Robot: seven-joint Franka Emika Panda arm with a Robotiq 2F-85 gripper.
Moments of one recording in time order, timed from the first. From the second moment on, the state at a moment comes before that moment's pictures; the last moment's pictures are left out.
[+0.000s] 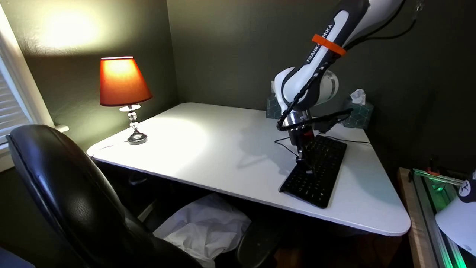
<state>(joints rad) -0.09 0.32 -0.02 -2.41 0.14 2.29 -0.20</state>
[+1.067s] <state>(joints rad) -0.10 0.35 -0.02 -2.39 0.14 2.24 -0.20</state>
